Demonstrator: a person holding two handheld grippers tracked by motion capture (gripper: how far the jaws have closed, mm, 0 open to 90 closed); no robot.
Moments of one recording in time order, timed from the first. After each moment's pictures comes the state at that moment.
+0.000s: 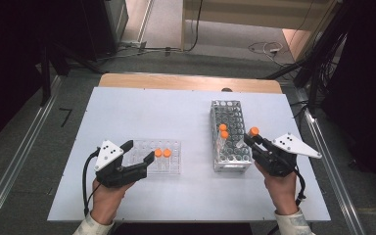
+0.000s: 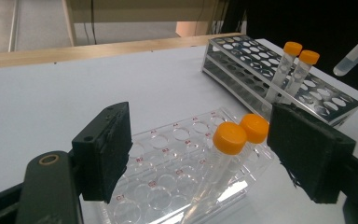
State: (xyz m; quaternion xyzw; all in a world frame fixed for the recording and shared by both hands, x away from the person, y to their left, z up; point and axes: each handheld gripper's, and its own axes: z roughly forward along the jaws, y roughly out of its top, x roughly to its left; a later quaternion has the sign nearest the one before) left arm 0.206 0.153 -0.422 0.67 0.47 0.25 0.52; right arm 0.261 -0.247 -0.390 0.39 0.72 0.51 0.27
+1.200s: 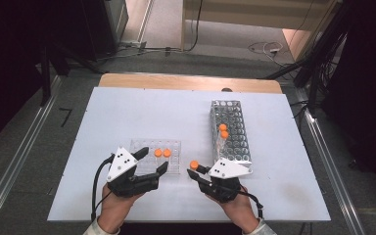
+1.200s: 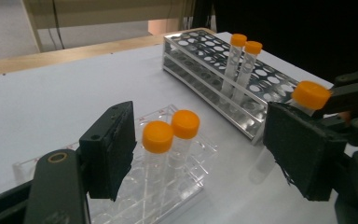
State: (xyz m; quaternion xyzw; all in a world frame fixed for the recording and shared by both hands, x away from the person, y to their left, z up) left arm 0.190 0.123 -0.419 0.71 0.41 0.23 0.53; right arm 0.222 -0.138 -0.439 0.26 0.83 0.48 0.15
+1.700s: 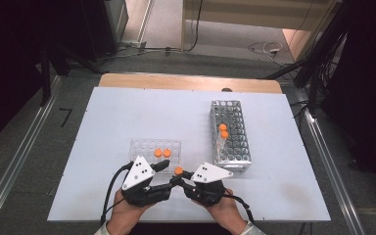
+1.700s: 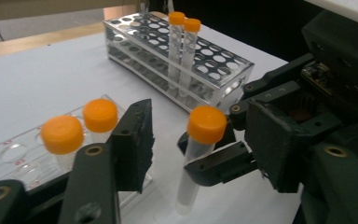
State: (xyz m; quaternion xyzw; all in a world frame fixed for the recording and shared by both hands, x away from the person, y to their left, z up) left arm 0.182 0.095 -0.427 0.75 0.36 0.17 0.53; right arm 0.217 -0.106 -0.454 0.23 0.84 0.47 0.13
